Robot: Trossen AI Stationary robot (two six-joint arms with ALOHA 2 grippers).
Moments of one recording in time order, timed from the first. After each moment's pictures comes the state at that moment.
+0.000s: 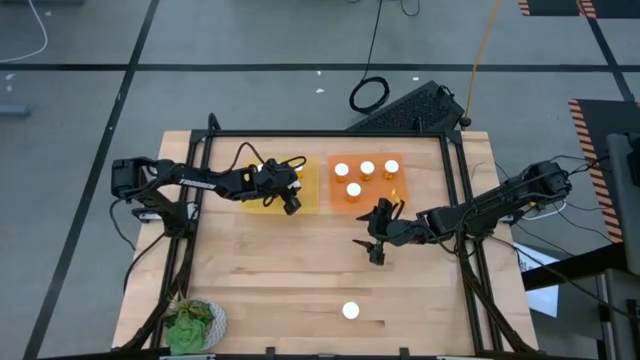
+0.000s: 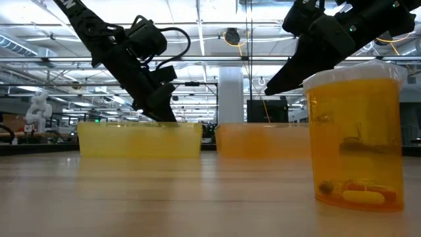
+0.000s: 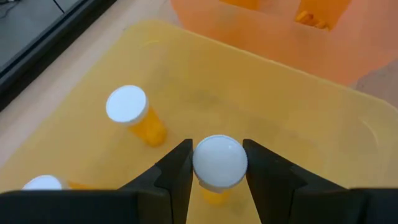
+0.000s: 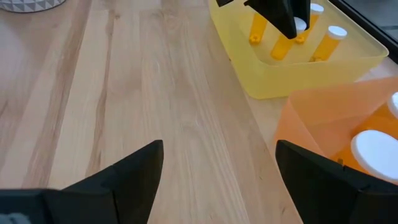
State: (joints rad) left arm 0.26 1.54 0.71 0.06 -0.22 -0.13; right arm 0.28 1.34 0.58 0.13 0.41 0.23
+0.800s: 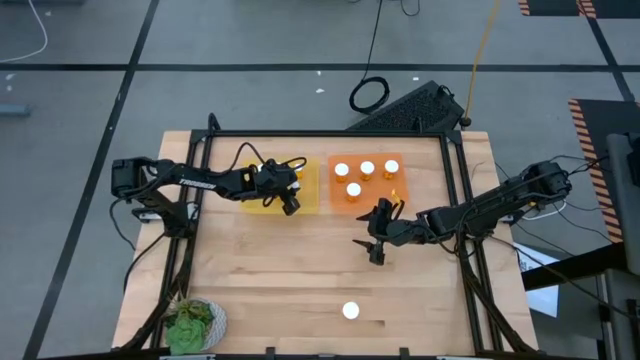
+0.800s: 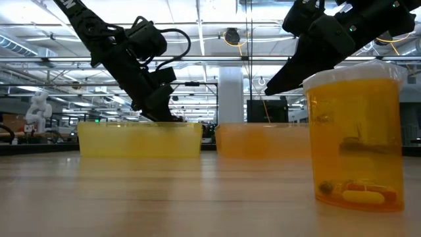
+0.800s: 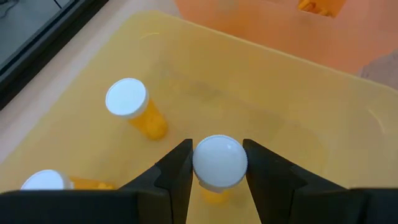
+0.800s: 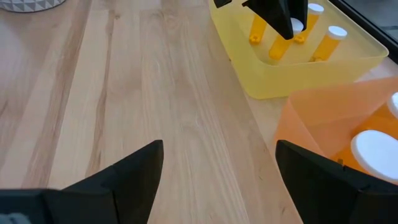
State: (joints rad) left arm 0.26 1.54 0.71 0.04 -0.22 -0.11; right arm 0.28 1.34 0.58 0.13 0.41 0.23
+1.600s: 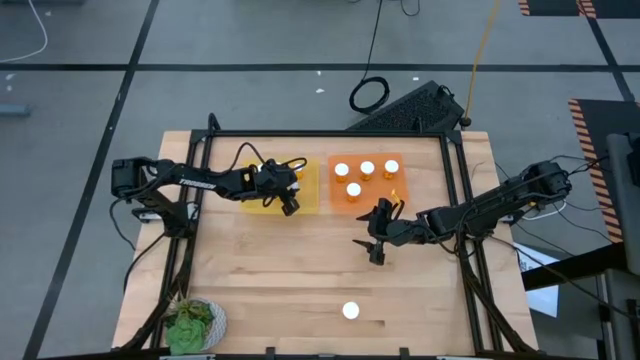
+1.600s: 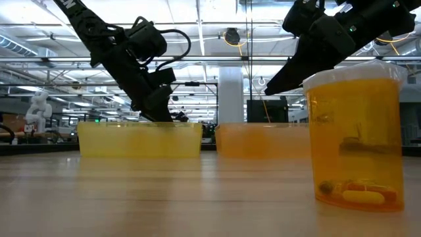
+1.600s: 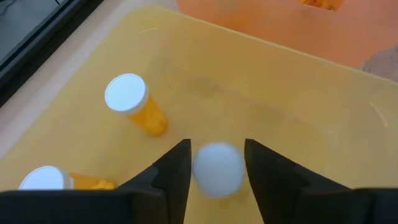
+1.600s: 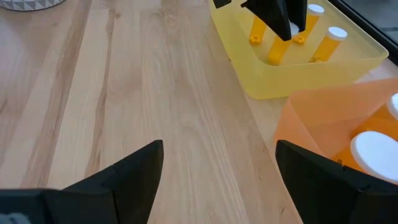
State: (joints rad) left arm 0.26 1.54 0.71 0.03 -0.22 -0.11; right arm 0.28 1.34 0.58 0.13 0.41 0.22
